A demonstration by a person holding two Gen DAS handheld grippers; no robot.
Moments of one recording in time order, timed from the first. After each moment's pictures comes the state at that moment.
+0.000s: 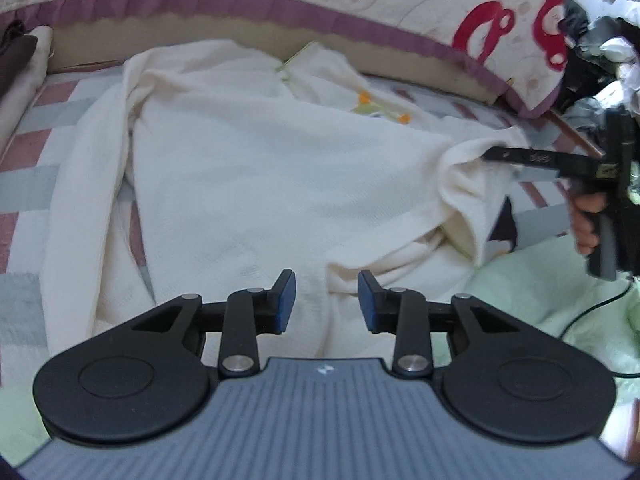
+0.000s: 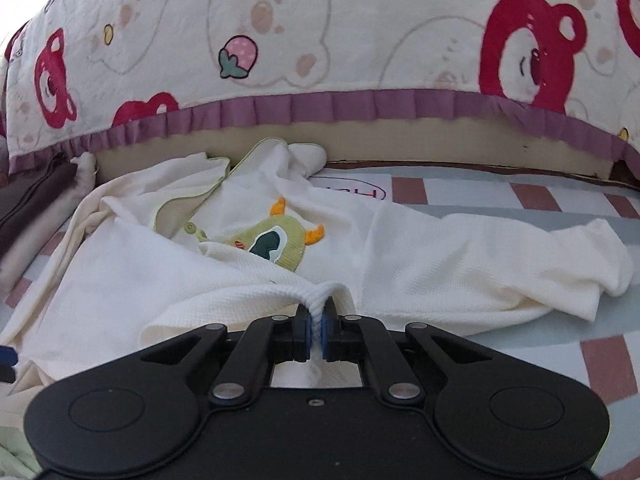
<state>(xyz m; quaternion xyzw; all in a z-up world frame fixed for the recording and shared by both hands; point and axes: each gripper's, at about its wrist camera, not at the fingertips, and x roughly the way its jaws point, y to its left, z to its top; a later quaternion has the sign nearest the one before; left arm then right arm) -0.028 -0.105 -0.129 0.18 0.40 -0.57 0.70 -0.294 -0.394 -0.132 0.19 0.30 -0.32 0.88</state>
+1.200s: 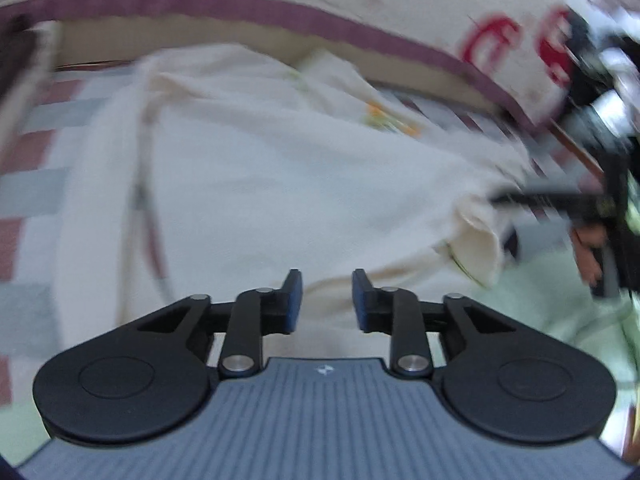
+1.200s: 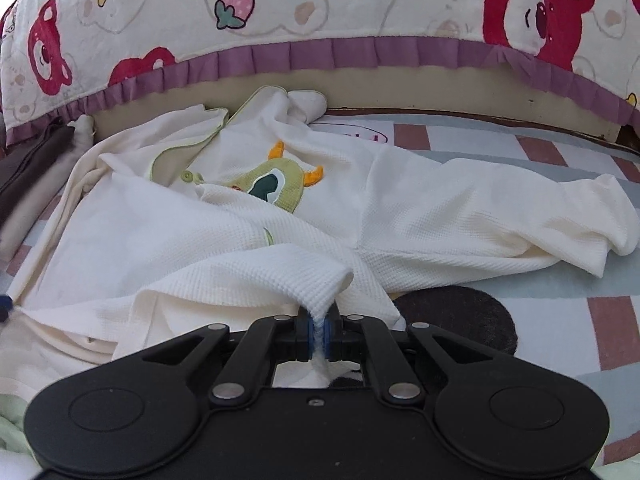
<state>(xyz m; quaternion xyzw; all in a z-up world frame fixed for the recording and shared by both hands) -0.001 -0.107 -0.121 0.15 0.41 -0.61 0.66 -0.303 -0.388 -0.150 0.22 0.35 -0.31 0.86</state>
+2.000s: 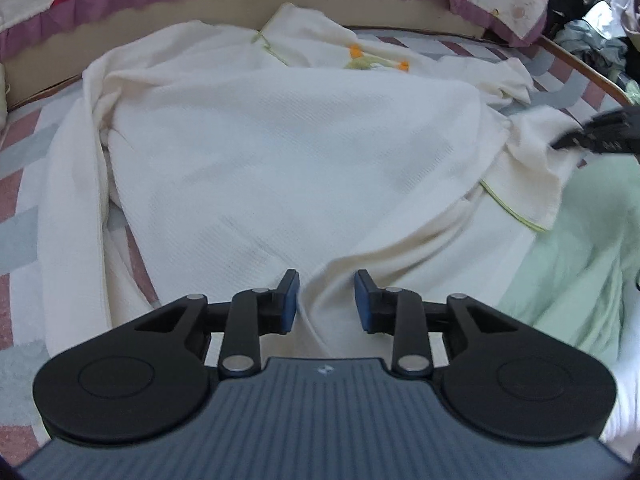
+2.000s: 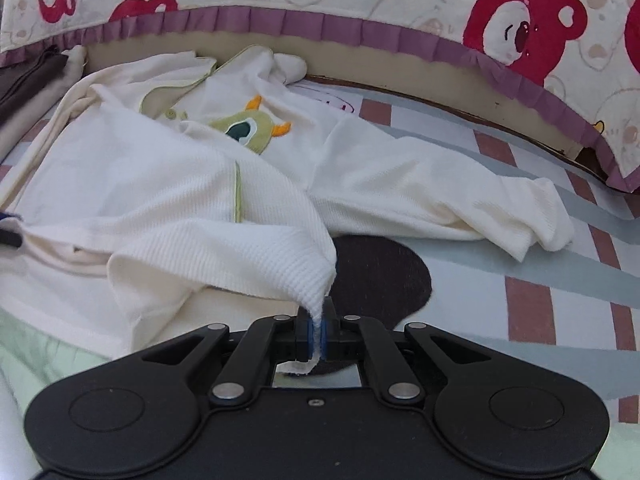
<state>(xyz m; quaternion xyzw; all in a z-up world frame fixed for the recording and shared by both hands) 0.002 -0.132 -0.144 0.23 0.40 -0.61 0.65 -0.346 -0.360 -0.128 0.15 0.44 -0.33 0.82</state>
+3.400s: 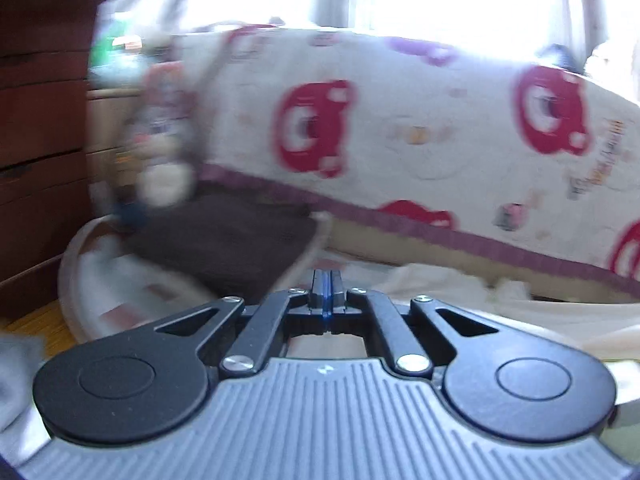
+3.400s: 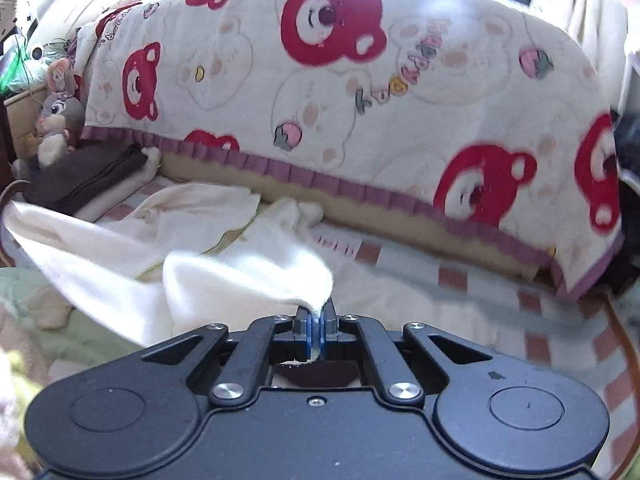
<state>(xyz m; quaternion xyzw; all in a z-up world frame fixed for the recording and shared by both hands) -0.069 0.115 0.007 -0.02 0.20 -0.27 0.94 -0.448 -0.300 0.033 0.09 0.34 -0.29 0.89</state>
